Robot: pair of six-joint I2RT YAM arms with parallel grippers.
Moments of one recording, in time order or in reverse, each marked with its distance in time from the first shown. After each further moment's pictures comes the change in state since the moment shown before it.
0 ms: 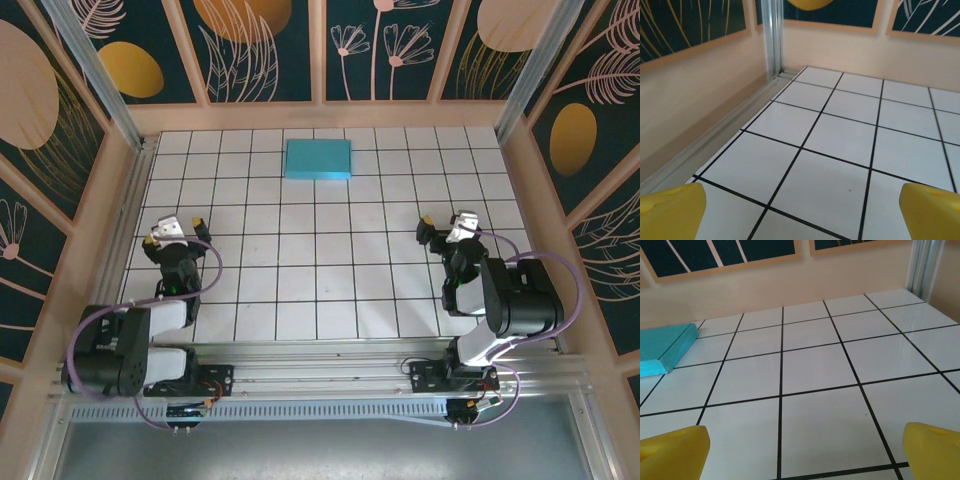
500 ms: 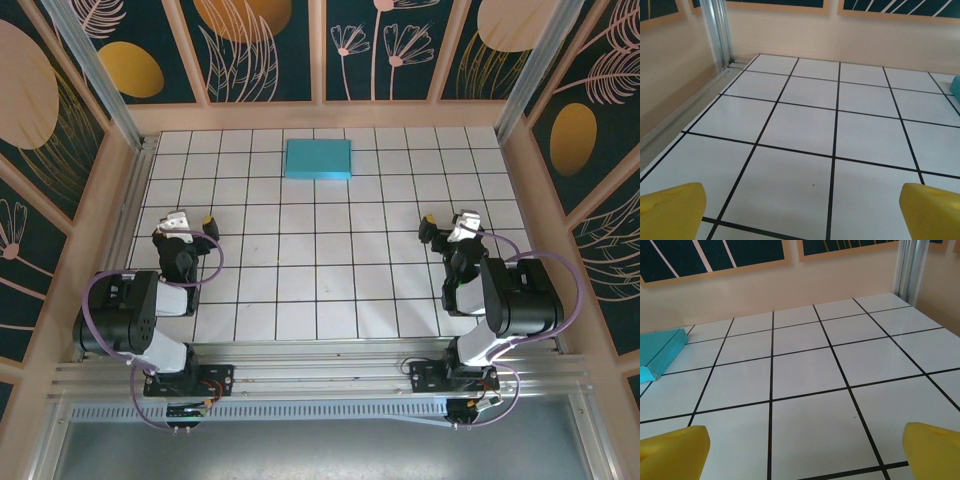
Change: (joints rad) left arm 0.054 0.181 0.011 0.170 0.262 0.036; right arm 0.001 0.000 0.000 0.008 0.034 0.000
